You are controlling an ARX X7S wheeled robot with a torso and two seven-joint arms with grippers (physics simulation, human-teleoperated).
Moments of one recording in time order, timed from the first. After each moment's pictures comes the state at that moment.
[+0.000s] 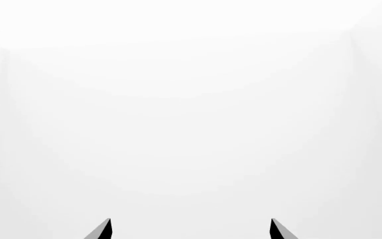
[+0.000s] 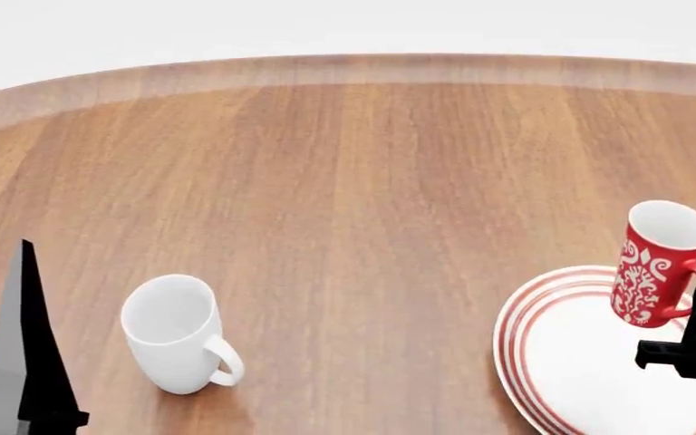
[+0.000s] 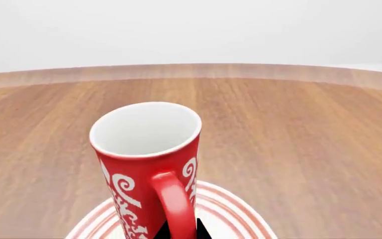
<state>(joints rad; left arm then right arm) -0.14 -0.54 0.34 0.86 -0.23 -0.21 -0.50 0.96 0.49 0.24 1.31 0.00 -0.10 -0.51</state>
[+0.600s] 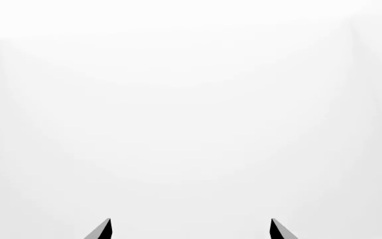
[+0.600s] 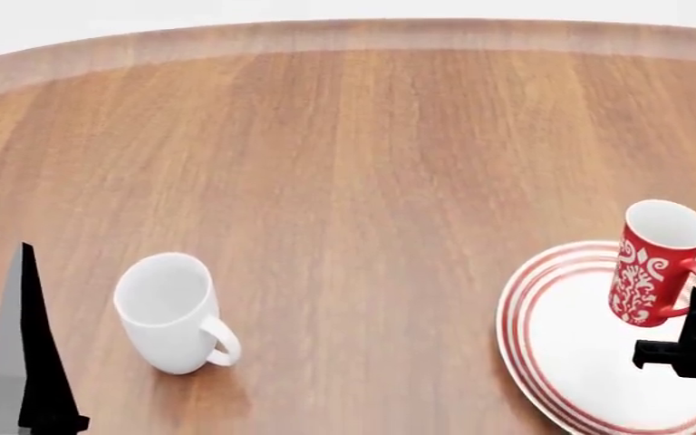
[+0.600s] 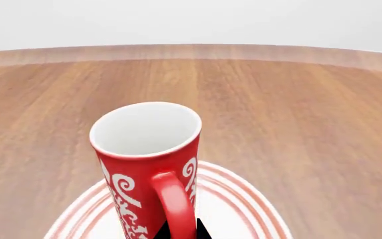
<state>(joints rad) -0.13 -0.55 0.35 0.88 -0.21 -0.21 -0.50 0.96 0.49 0.24 1.31 -0.01 -0.11 -0.51</state>
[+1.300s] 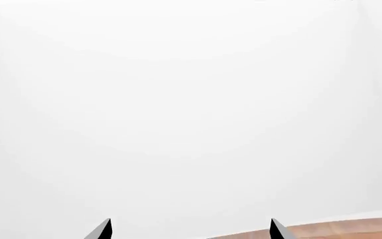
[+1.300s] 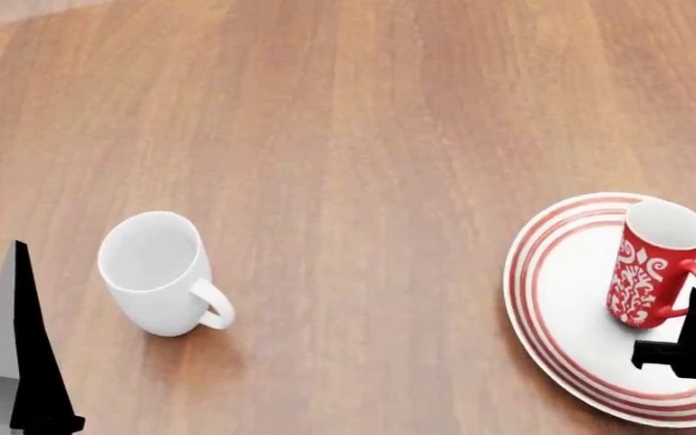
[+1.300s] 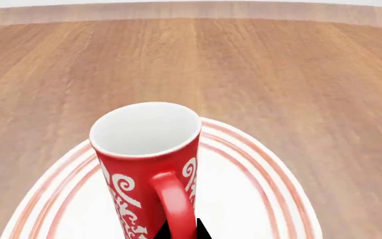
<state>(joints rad) -0.14 -0.56 0.35 0.89 -0.22 -0.21 -0.51 0.96 0.48 0.24 1.31 0.00 -0.11 -0.51</state>
